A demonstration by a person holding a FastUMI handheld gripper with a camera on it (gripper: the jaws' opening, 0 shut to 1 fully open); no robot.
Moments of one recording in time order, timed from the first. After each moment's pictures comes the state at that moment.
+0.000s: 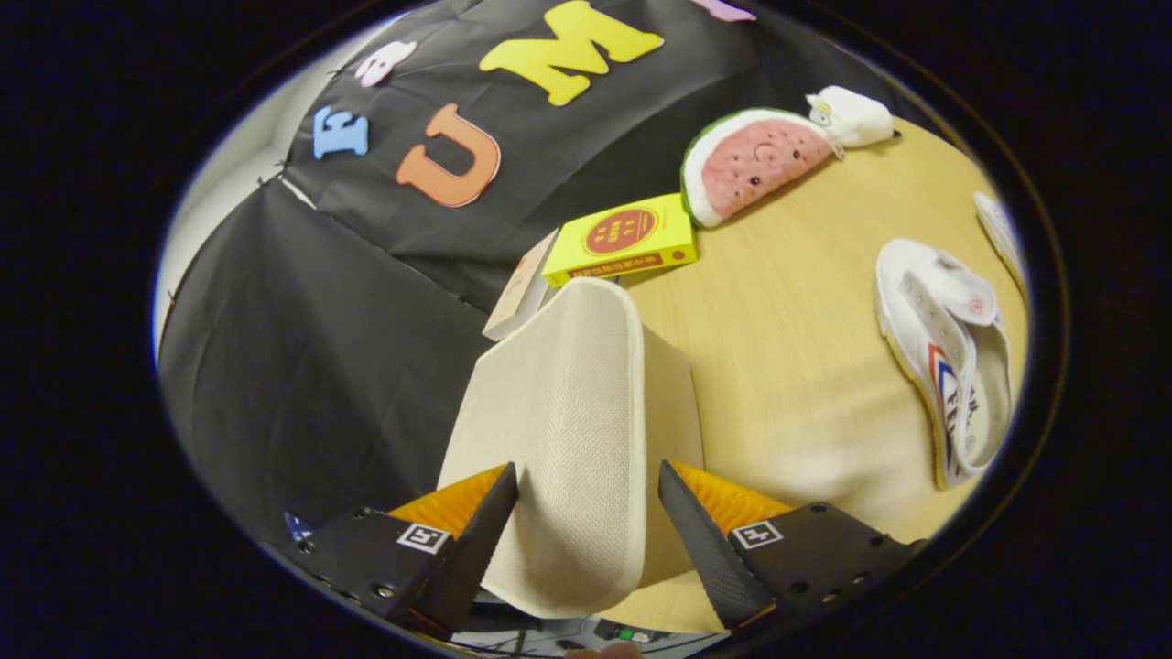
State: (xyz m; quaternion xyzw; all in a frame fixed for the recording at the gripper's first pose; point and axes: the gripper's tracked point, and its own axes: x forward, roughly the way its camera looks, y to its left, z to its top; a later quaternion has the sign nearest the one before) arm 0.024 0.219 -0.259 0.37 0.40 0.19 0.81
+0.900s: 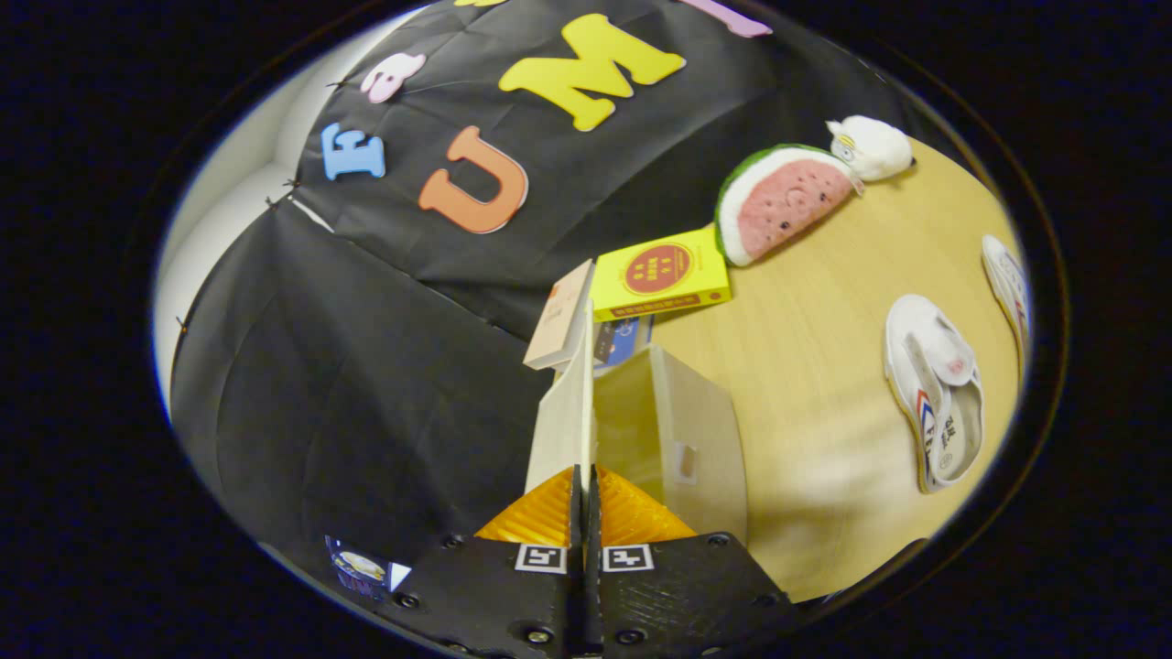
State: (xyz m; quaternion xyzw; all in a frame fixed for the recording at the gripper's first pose) arm 0.032 0.222 -0.126 0.36 0.37 0.22 0.83
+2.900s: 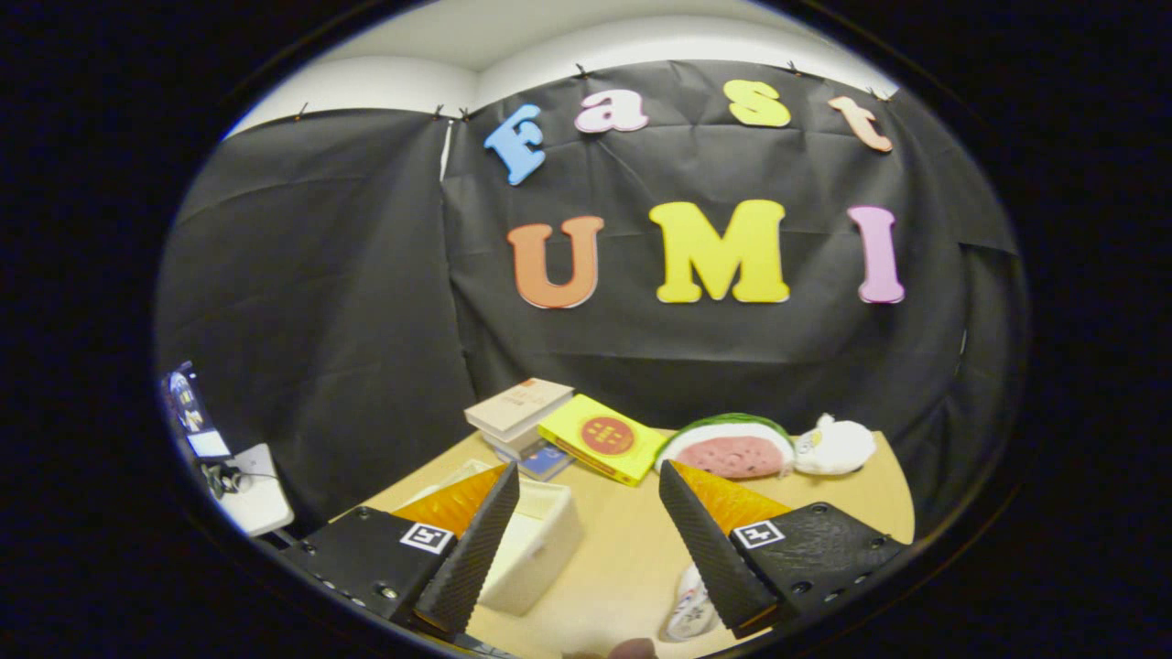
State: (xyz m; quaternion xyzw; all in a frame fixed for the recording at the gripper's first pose) arm 0.039 0.063 -0.057 0.02 0.16 0.13 0.98
